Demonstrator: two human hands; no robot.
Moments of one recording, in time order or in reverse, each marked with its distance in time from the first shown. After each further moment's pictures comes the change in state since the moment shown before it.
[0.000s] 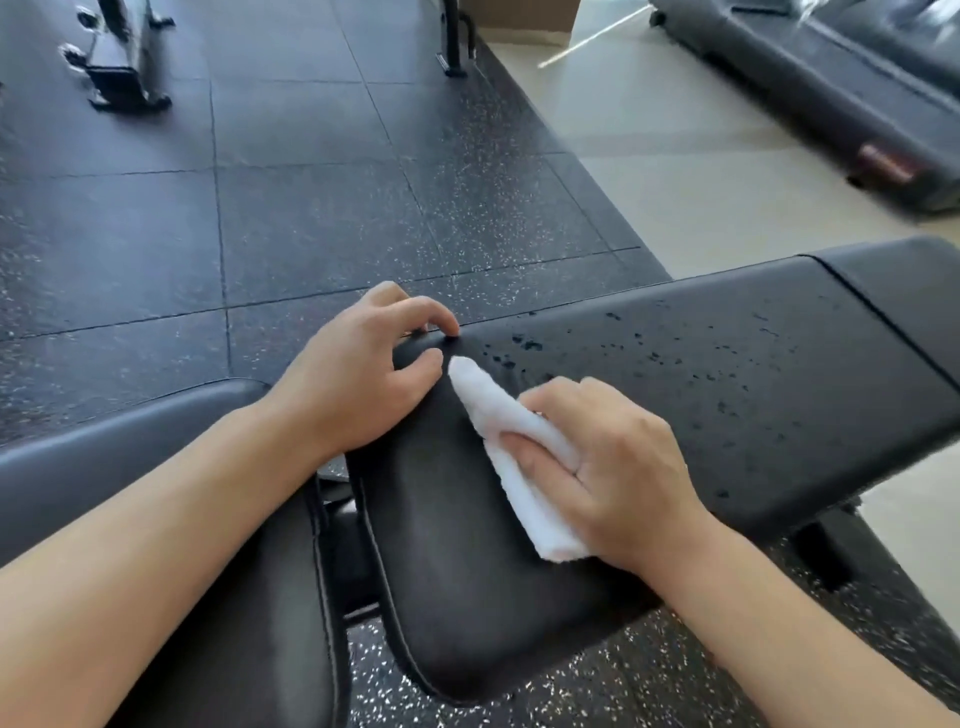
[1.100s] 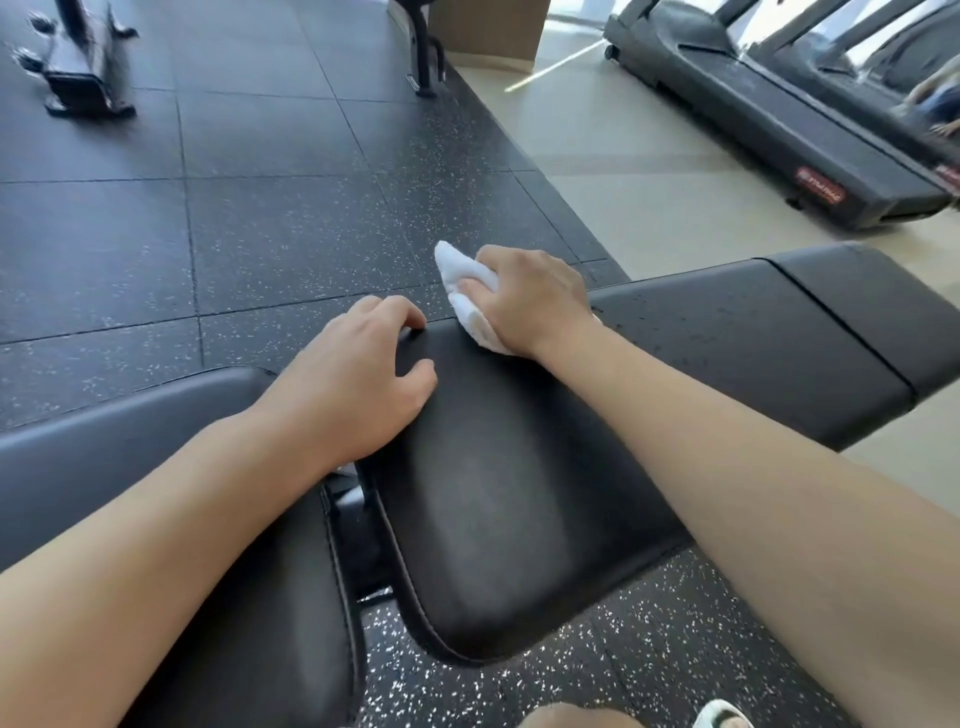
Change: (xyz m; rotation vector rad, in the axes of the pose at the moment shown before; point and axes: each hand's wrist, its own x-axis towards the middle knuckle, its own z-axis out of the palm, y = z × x) left_hand -0.022 0.013 -0.008 0.145 -0.053 -0.112; right_hand 0.140 0.022 0.041 -0.249 -0.128 0.231
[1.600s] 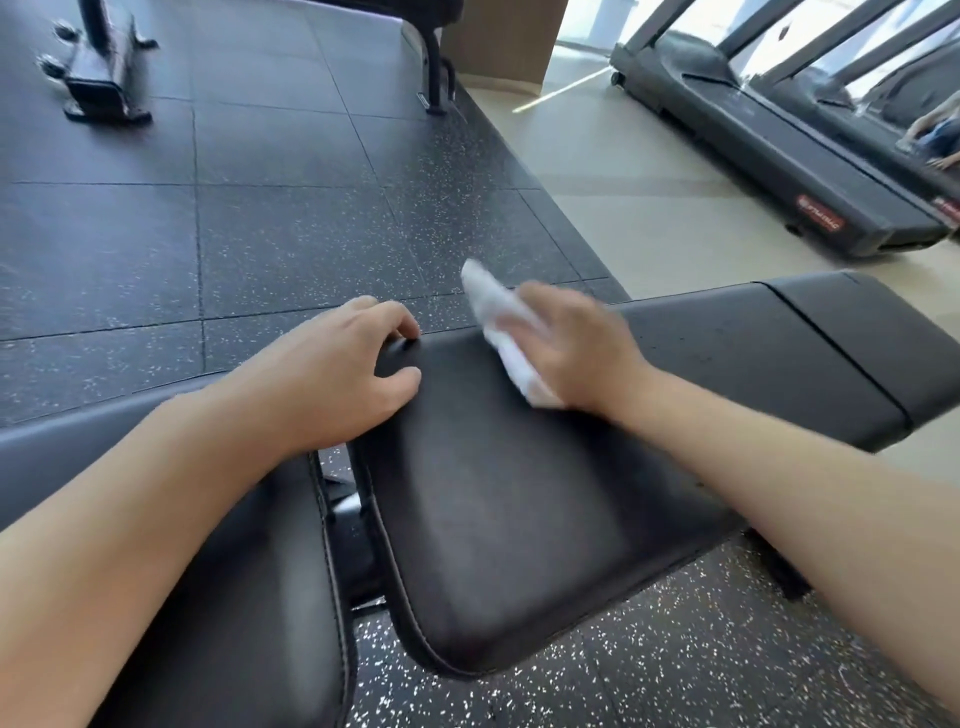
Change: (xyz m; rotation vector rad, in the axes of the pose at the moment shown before) left_hand 0.005 -0.015 -0.022 0.087 -0.088 0.084; right_hand -0.054 0.024 -0.024 0.049 0.141 -0.243
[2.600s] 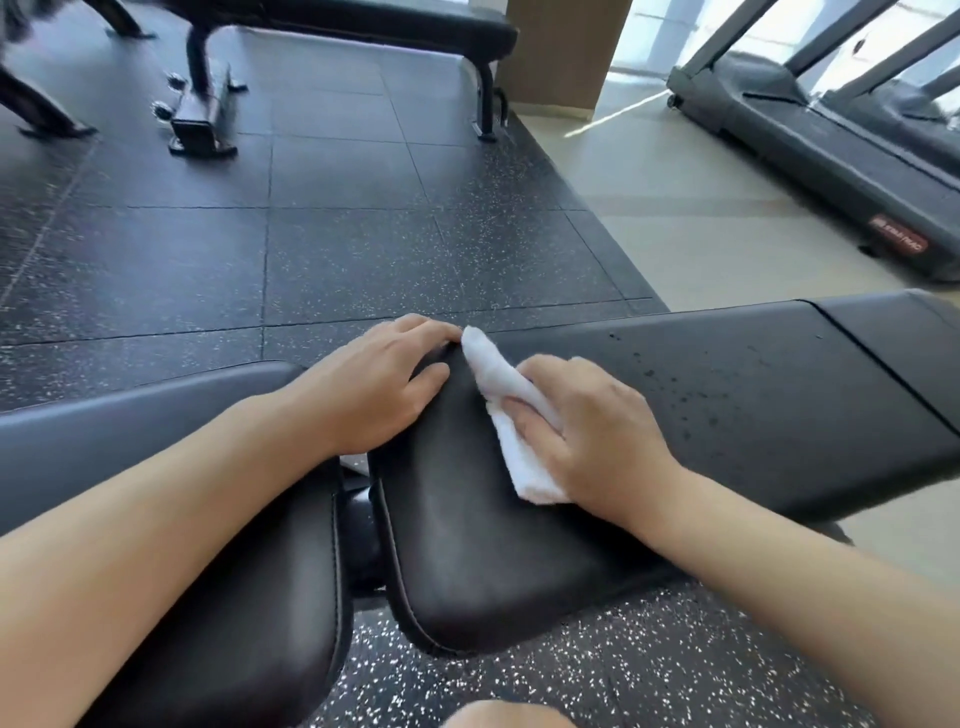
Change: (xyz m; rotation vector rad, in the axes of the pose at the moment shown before) left_hand -0.007 0.016 0.018 -0.030 0.033 0.088; right_hand -0.068 -0.025 -0.015 0.126 -0.085 -0.020
